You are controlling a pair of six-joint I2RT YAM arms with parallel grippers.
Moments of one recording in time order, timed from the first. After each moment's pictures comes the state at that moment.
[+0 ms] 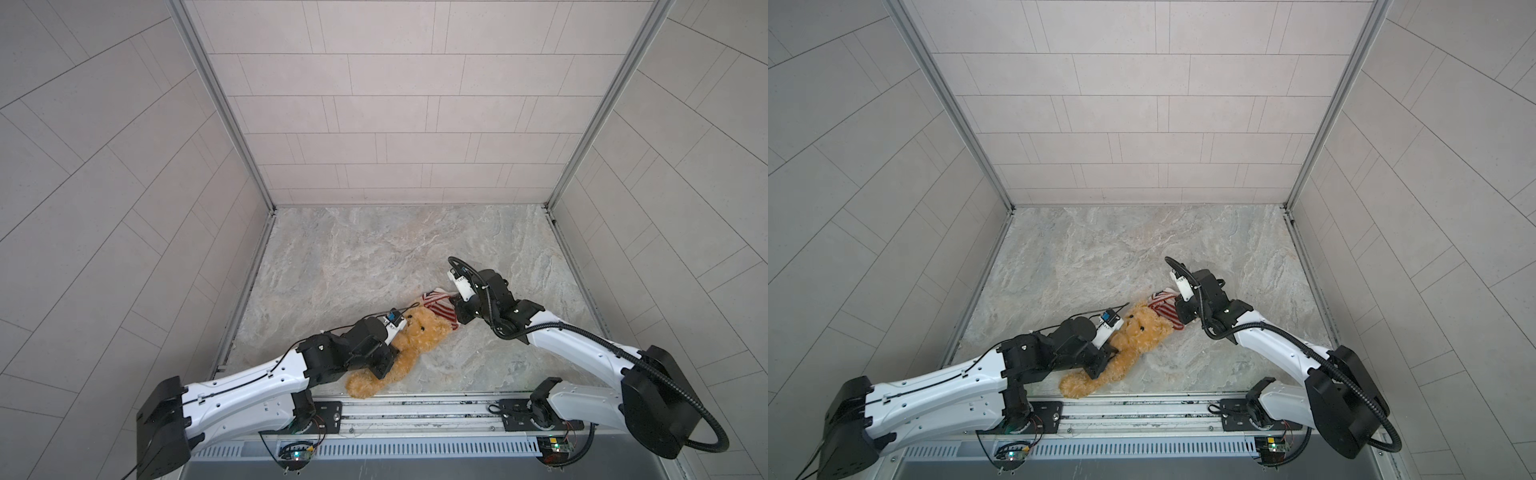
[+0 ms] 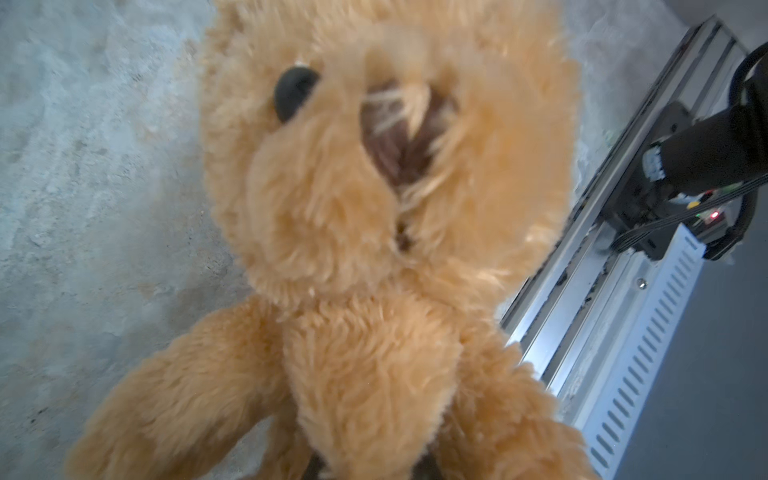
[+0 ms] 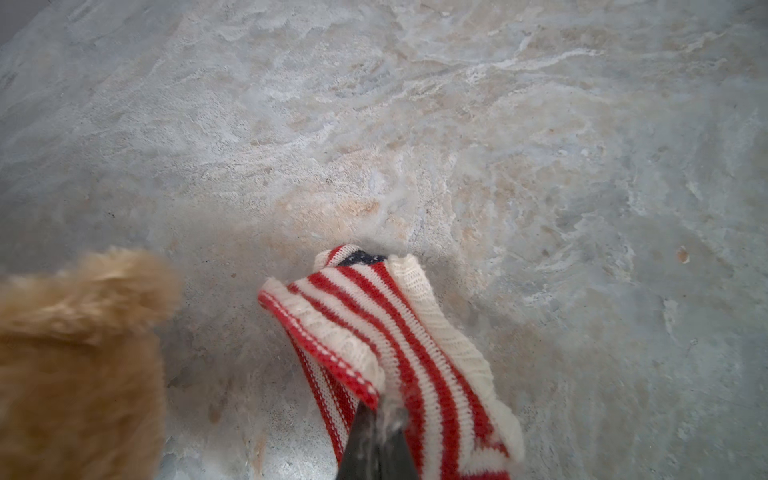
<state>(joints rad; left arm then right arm) -1.07 0.92 0.55 -0.47 0.02 -0.33 0.56 1.20 0.63 -0.17 -0.09 0.08</state>
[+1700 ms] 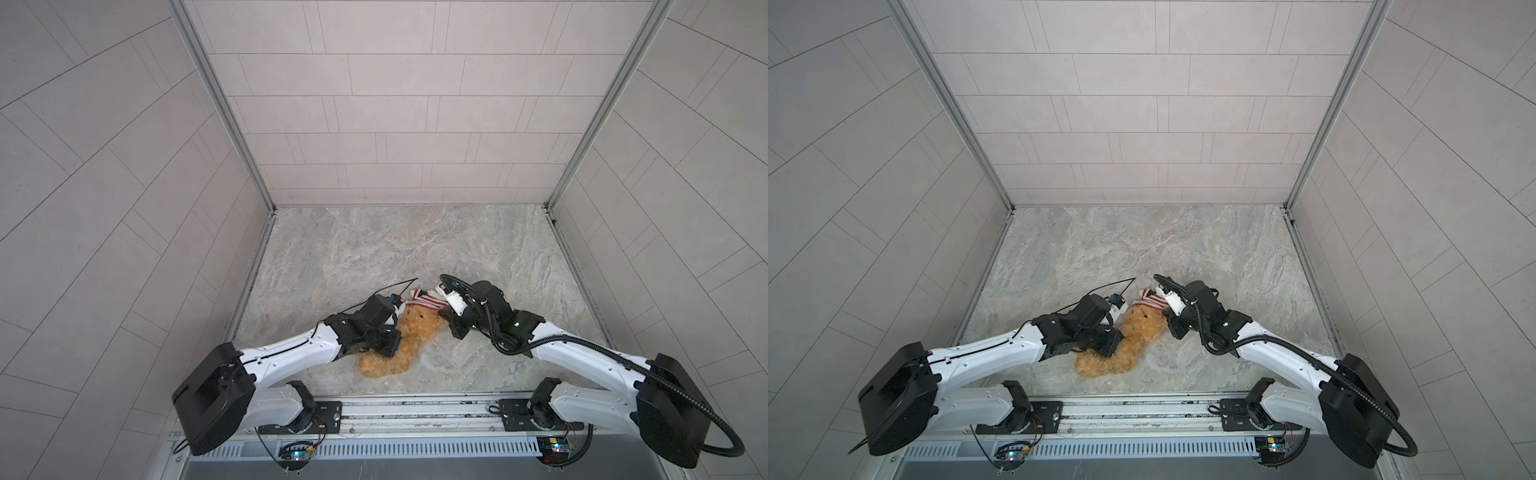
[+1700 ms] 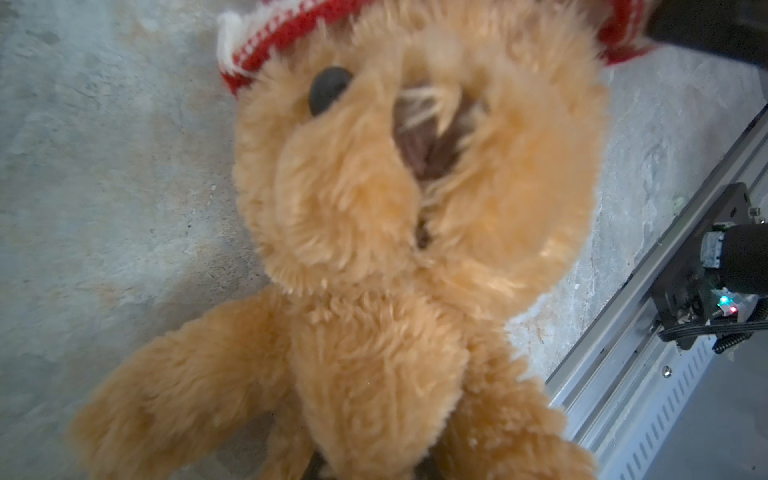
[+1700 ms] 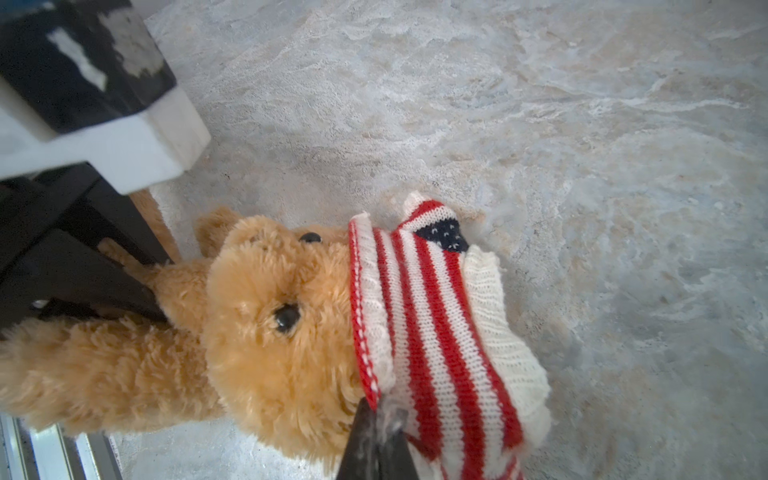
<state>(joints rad) -0.84 1.24 0.59 -0.33 0.19 -0.42 0.69 1.13 0.58 -0.14 -0.16 0.03</state>
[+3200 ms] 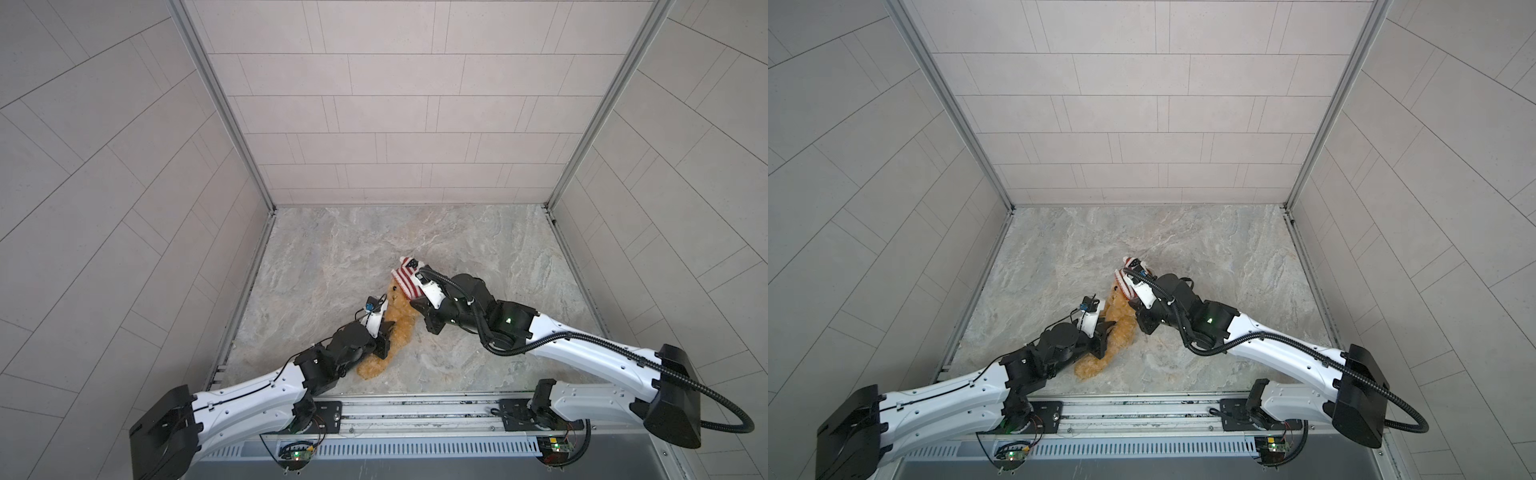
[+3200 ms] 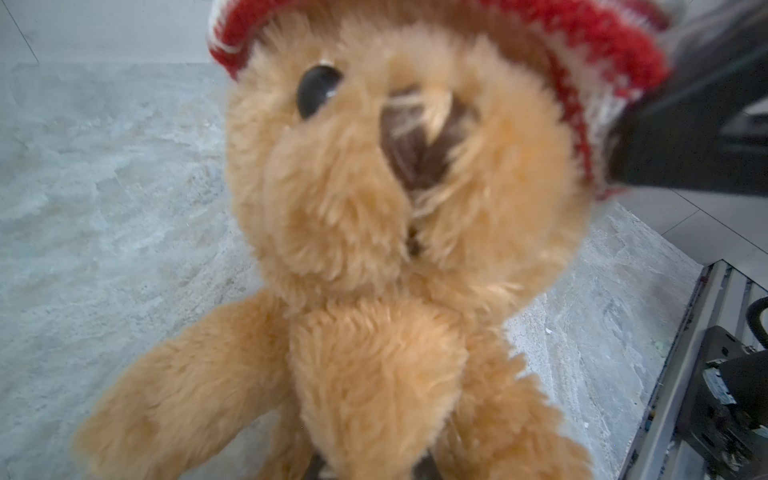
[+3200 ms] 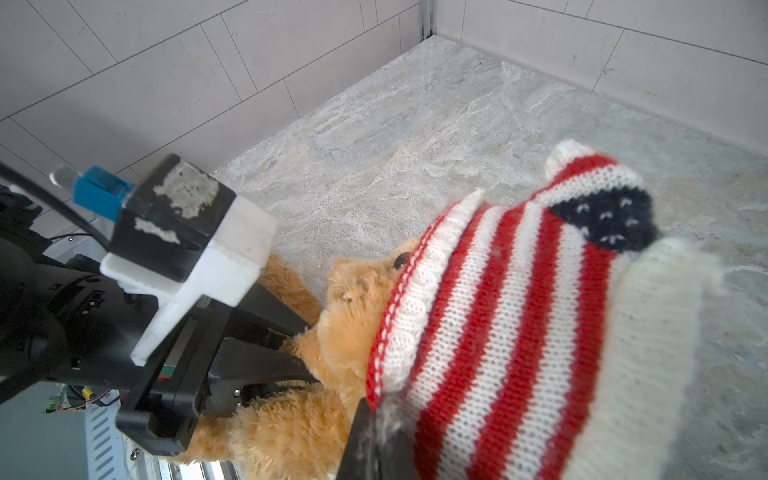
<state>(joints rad) -0.98 0.85 0.26 0.19 -0.24 -0.34 0.94 1.19 0.90 -0.23 -0.04 0.17</state>
